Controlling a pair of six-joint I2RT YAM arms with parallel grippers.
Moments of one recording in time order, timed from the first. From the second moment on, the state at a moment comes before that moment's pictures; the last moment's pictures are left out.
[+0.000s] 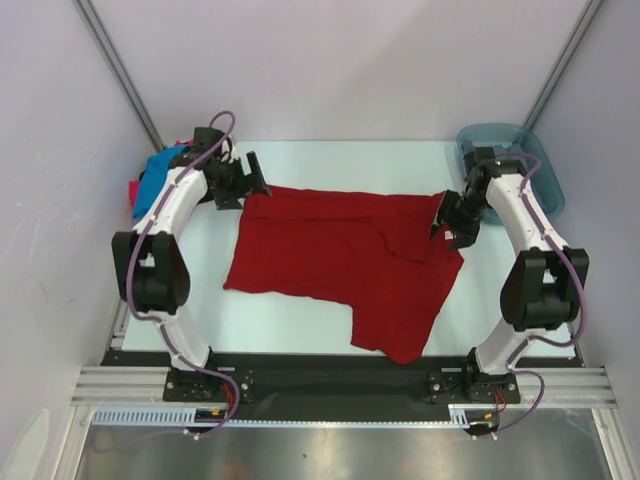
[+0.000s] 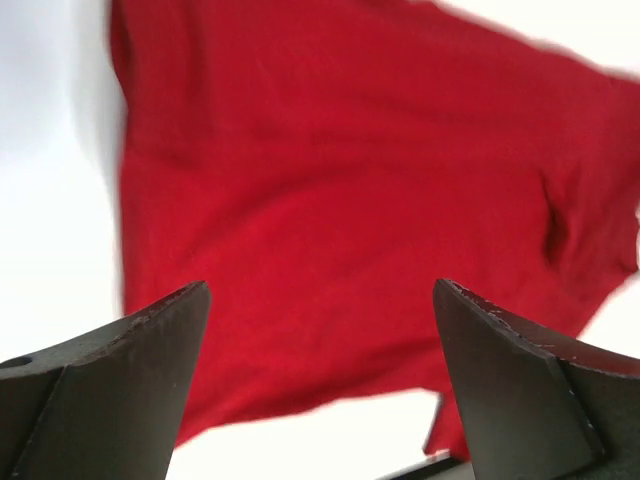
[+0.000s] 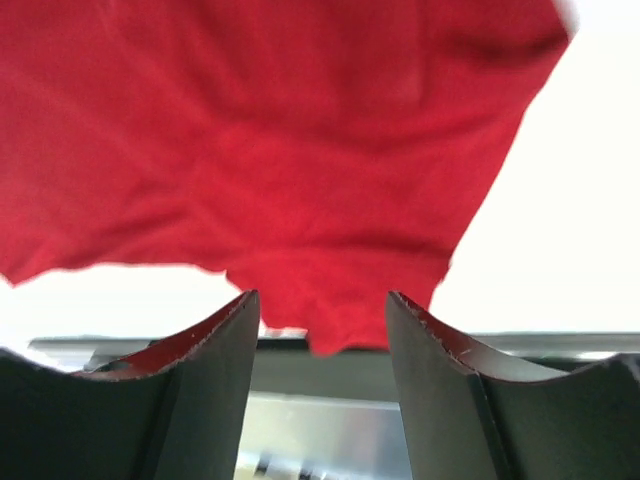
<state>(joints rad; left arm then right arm) -0.07 1.85 1.63 -0.77 0.28 -0.38 0.03 1.71 1.53 -1.21 -0.20 0.48</state>
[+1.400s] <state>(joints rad) -0.09 1.17 0.91 -0.83 0.16 -0.45 0.24 0.90 0.53 -1.02 -0.27 0.76</state>
